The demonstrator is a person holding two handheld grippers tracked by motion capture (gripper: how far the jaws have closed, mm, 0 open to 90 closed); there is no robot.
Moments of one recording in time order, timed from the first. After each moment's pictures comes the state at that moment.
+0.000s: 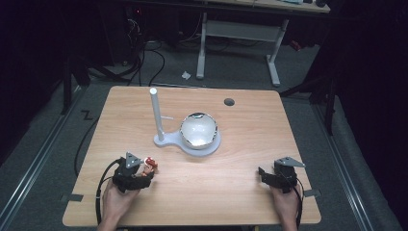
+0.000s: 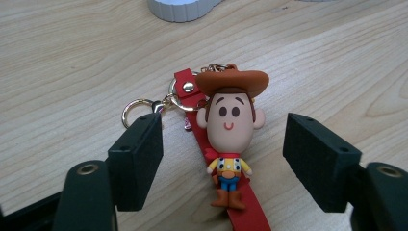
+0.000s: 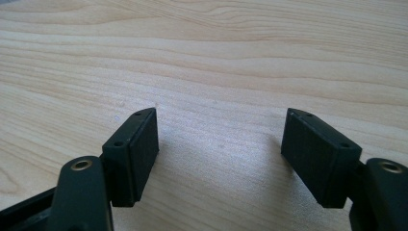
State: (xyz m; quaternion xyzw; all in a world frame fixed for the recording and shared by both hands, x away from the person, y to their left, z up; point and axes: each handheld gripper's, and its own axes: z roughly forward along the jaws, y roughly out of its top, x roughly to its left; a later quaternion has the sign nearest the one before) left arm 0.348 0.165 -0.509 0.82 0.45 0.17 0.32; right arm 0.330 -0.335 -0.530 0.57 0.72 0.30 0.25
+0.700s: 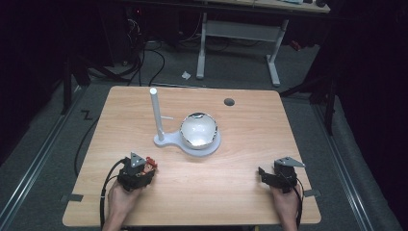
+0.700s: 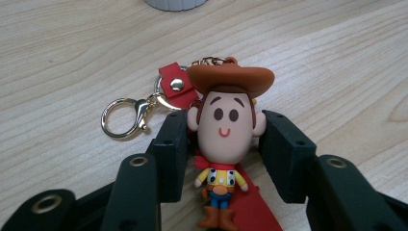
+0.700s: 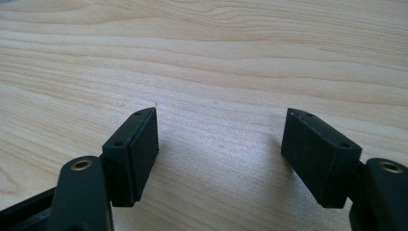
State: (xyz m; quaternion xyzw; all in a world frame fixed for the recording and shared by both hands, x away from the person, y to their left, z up) left arm 0.356 0.158 -0.523 0.82 0.45 0.17 0.32; right arm 0.330 -0.335 -0.530 0.57 0.72 0.30 0.25
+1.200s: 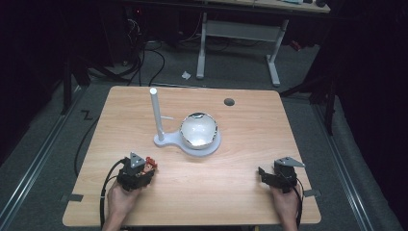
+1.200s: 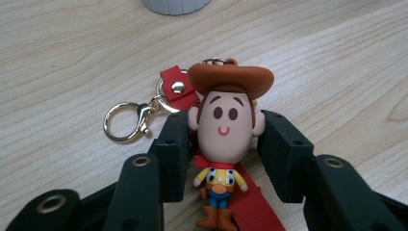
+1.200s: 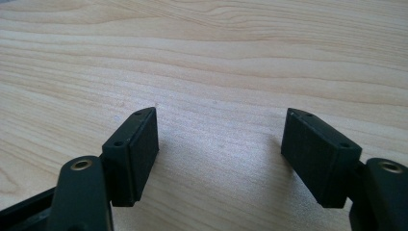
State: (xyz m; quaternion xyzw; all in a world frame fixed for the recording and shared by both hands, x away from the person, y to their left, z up) left arm 0.356 0.160 -0.522 0.82 0.45 0.17 0.32; right arm 0.330 -0.335 -0.530 0.57 0.72 0.30 0.25
